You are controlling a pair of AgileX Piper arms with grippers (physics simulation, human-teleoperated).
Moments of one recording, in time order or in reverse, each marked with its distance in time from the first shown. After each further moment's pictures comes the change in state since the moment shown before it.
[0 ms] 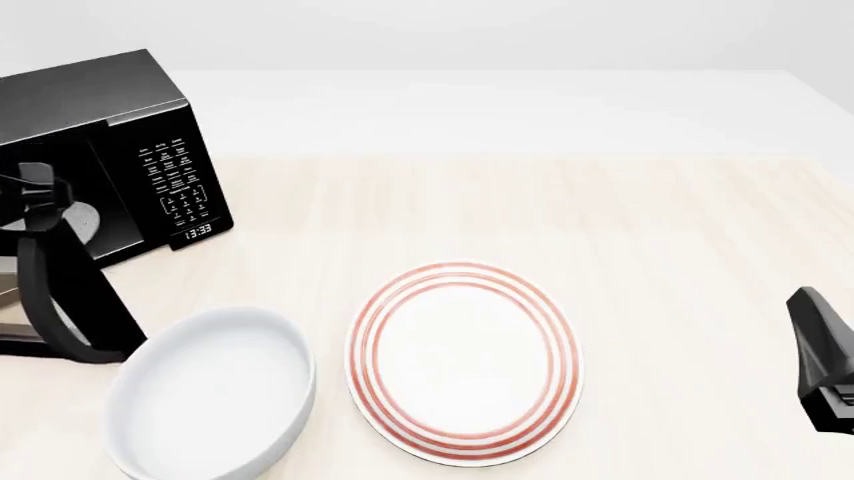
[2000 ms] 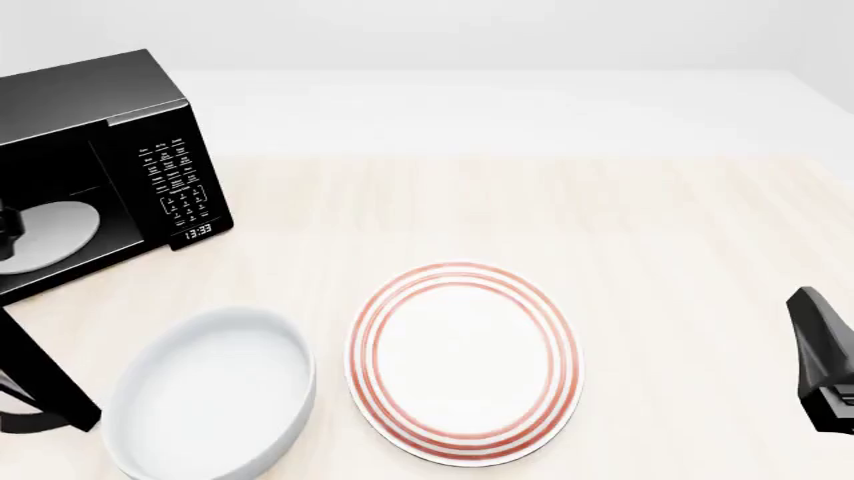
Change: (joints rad) left arm 0.071 -0.174 0.073 0.126 -0.071; right arm 0.000 0.000 0.000 0.000 0.000
